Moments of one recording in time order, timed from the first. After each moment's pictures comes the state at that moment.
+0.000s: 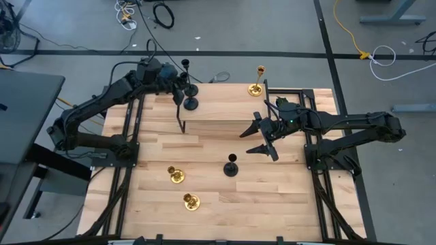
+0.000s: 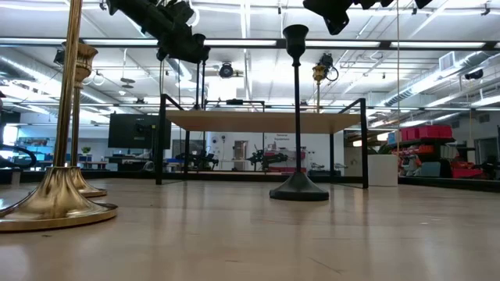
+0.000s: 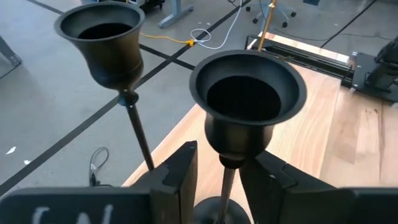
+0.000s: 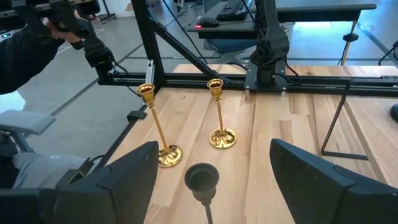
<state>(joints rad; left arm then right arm) 0.67 1.18 1.11 -0.38 0.08 0.03 -0.06 1.11 0.90 -0.11 -0.38 0.00</state>
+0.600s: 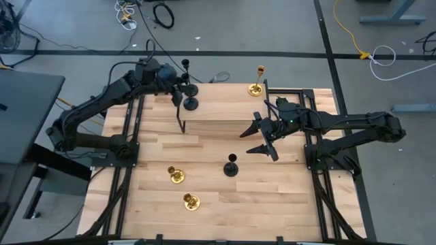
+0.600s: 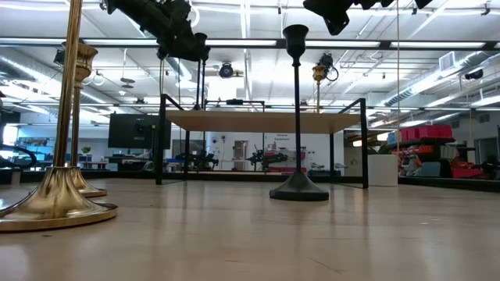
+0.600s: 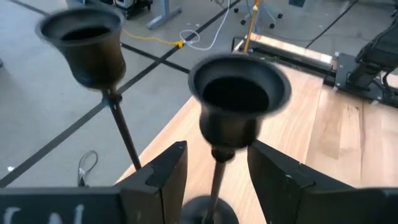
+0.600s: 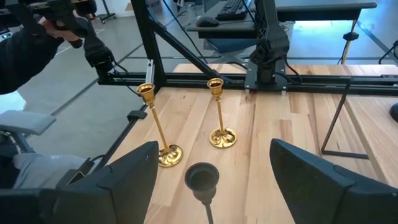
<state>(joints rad) 0.67 1.16 1.11 -0.39 0.14 0.03 -0.06 1.11 0.90 -0.12 -0.38 0.00</state>
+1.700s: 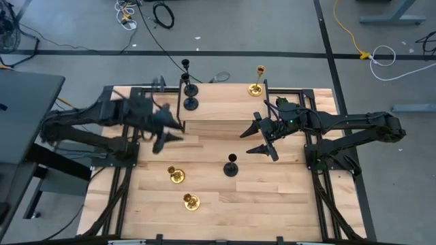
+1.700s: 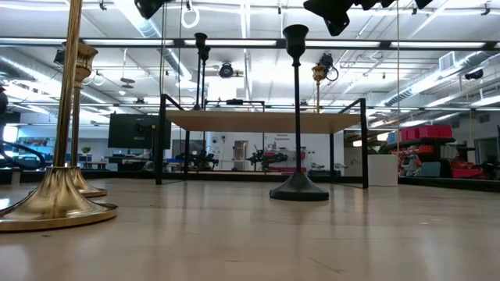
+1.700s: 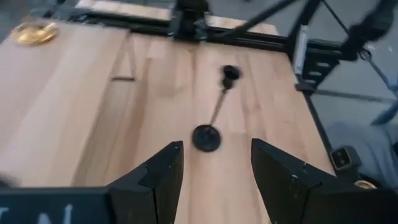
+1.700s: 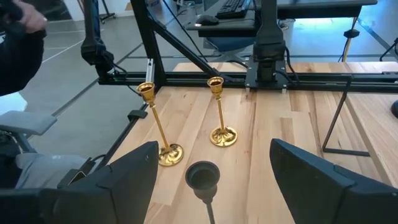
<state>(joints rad) 0.04 0.98 1.11 -0.64 0.10 -0.10 -0.06 1.11 0.90 -0.12 -0.38 0.01</state>
